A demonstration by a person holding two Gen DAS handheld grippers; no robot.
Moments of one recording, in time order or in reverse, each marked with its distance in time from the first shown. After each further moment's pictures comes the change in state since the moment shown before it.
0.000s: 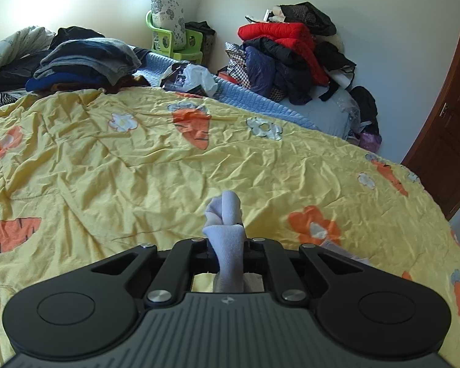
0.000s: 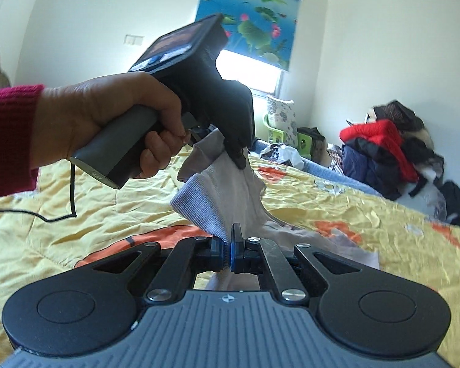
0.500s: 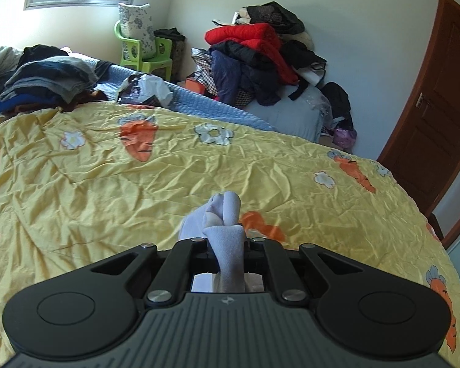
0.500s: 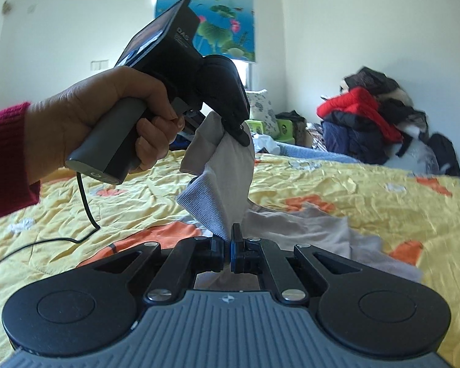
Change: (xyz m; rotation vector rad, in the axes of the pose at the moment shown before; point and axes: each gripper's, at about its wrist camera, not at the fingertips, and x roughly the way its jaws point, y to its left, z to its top) left arm 0.002 -0.082 0.002 0.076 -0.011 -0.065; right arm -0.029 -0.058 -0.018 0.223 0.000 -0.024
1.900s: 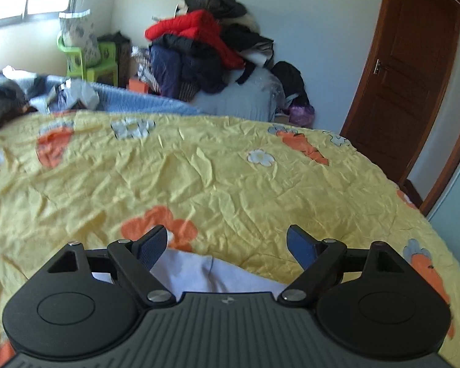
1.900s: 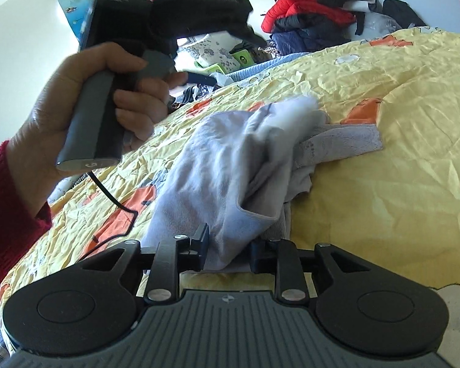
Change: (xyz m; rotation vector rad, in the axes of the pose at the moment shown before) left arm 0.049 -0.098 -0.021 0.172 -0.004 -0.099; right arm 0.008 -0.094 -0.053 0.450 0.205 0.035
